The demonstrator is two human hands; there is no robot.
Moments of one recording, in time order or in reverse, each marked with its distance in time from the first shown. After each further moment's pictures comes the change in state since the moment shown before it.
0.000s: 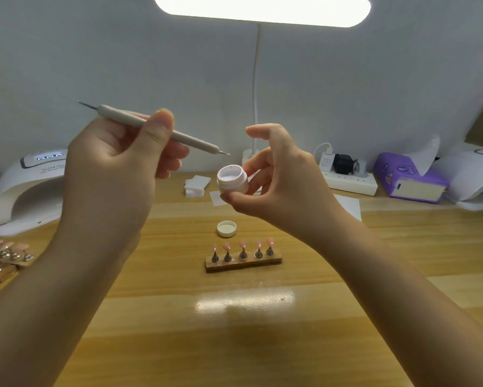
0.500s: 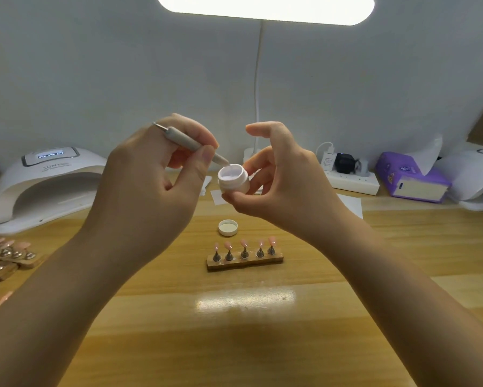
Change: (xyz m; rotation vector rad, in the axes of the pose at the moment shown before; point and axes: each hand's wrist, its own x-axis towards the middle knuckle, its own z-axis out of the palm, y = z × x) left_hand -0.011 0.001 0.004 0.490 -0.243 0.392; right_hand 0.000 -0.001 0.000 0.013 -0.005 -0.009
